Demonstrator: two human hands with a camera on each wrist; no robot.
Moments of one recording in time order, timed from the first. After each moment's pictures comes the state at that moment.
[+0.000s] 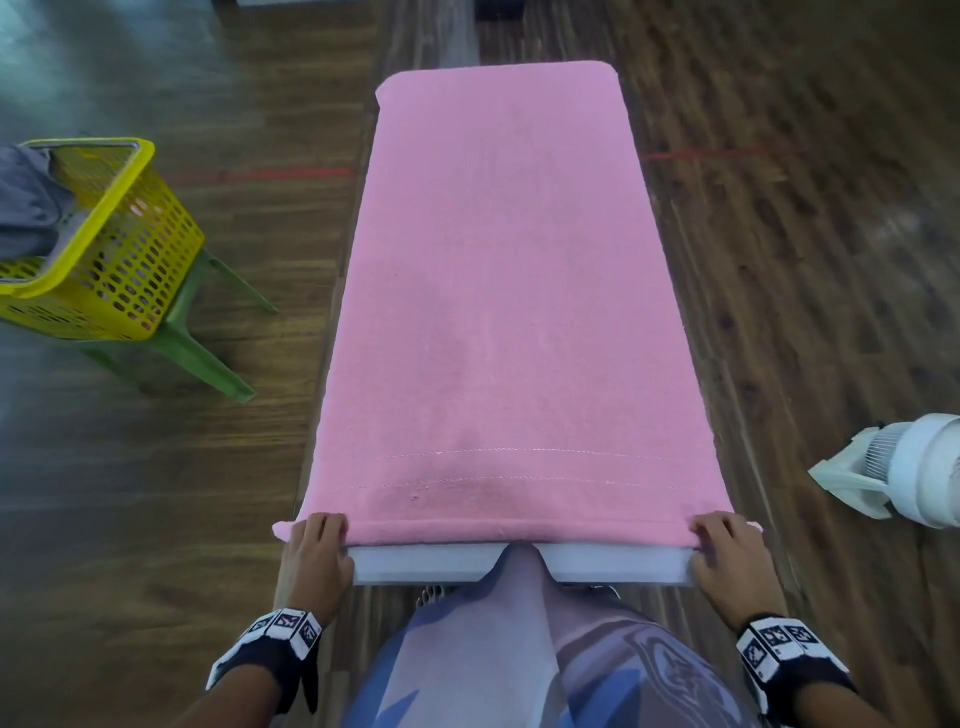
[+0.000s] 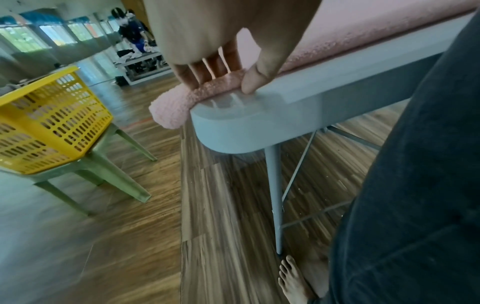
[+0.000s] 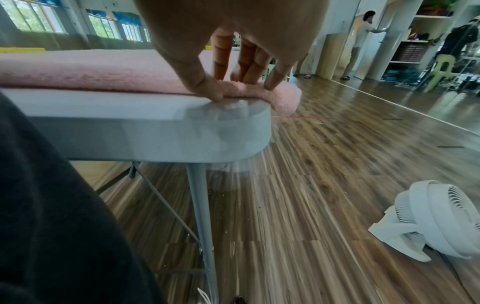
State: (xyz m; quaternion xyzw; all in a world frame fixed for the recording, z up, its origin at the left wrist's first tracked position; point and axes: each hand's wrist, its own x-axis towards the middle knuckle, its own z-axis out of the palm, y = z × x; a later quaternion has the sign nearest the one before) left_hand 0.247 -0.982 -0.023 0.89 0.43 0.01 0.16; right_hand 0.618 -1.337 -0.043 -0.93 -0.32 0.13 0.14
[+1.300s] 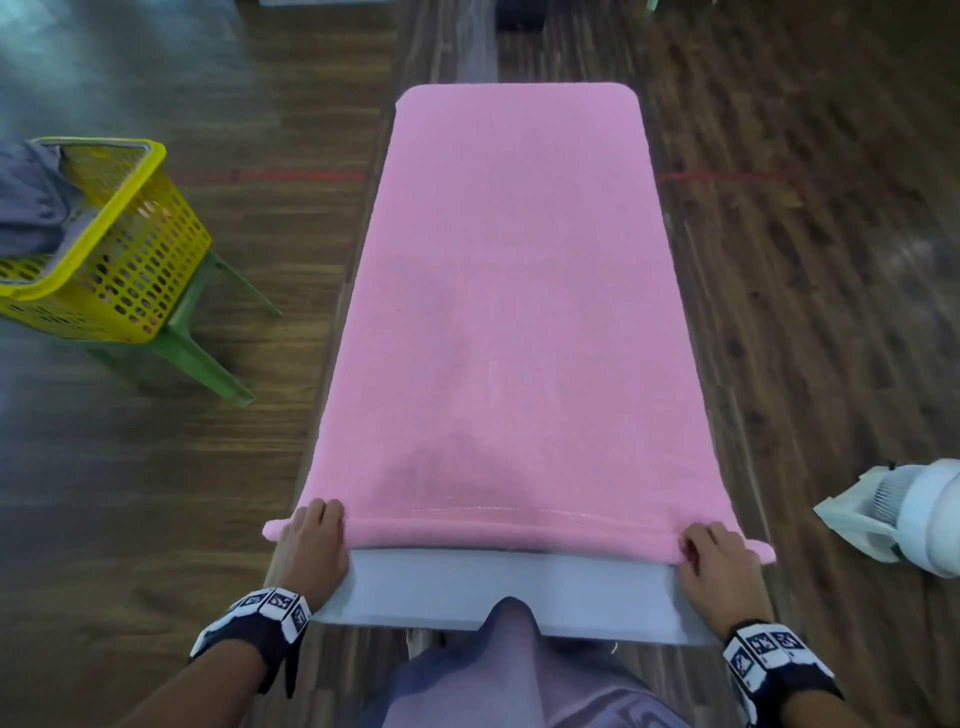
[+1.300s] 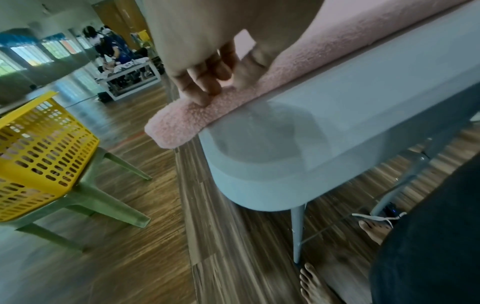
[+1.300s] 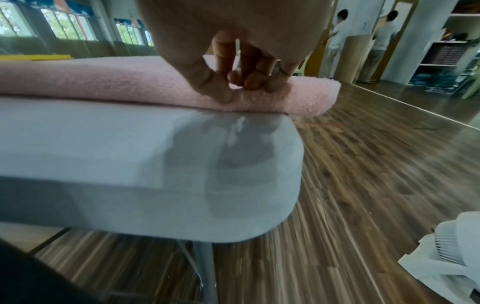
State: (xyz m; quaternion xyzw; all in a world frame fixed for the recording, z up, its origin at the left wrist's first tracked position) left_hand 0.289 -0.938 -0.007 0.91 0.39 -0.08 0.08; right_hand 0.651 -1.285 -0.032 -0.93 -0.35 0.12 0.06
